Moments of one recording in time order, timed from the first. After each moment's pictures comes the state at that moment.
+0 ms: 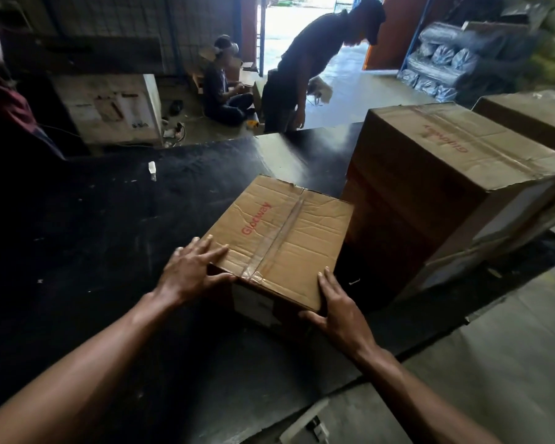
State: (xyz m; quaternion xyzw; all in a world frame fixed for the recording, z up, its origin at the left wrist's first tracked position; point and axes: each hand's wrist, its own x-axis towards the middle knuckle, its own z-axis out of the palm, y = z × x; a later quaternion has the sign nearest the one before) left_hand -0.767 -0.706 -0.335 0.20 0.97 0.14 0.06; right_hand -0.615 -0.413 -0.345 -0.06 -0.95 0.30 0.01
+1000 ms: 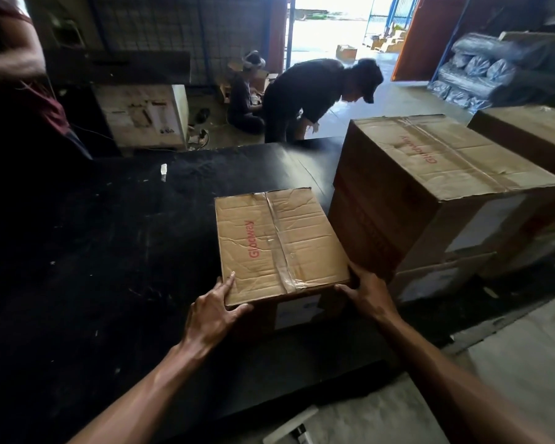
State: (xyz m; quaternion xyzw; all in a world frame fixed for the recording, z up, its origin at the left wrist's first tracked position) left_hand -0.635 -0.590 -0.338 0.03 0.95 0.32 0.03; right_hand -0.627 -0.264 -0.319 -0.09 -0.93 0.34 -0.02
